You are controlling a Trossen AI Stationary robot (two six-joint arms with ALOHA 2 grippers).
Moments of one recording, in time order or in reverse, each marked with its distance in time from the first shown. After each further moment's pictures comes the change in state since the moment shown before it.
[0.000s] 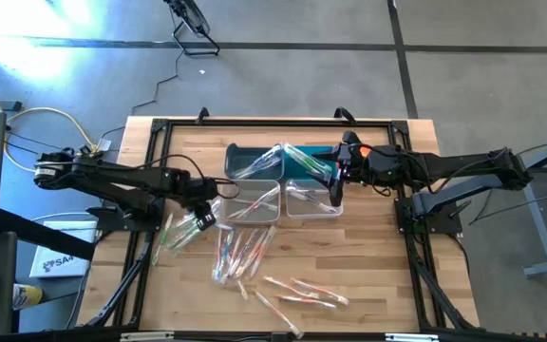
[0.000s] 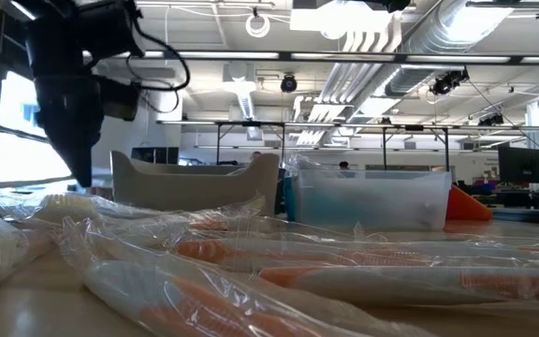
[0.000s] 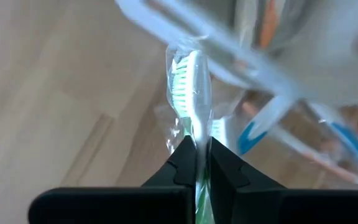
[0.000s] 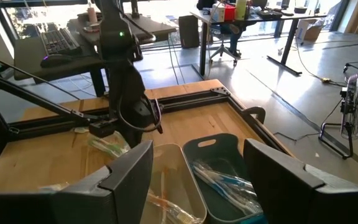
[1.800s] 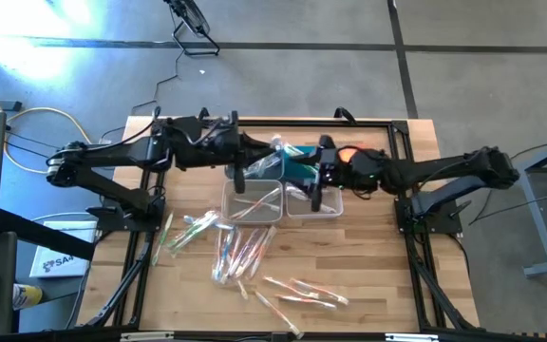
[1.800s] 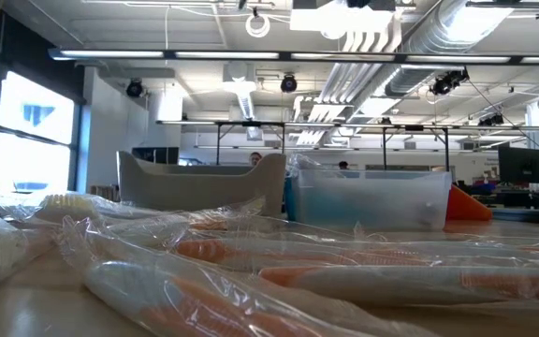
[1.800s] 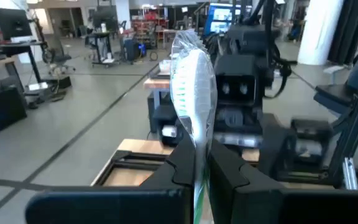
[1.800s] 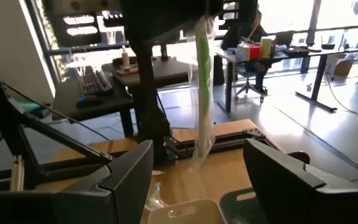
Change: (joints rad) left arm 0.000 0.147 0.755 0.576 -0.133 0.552; right arm 0.000 0.166 0.000 0.372 -0.098 -0.027
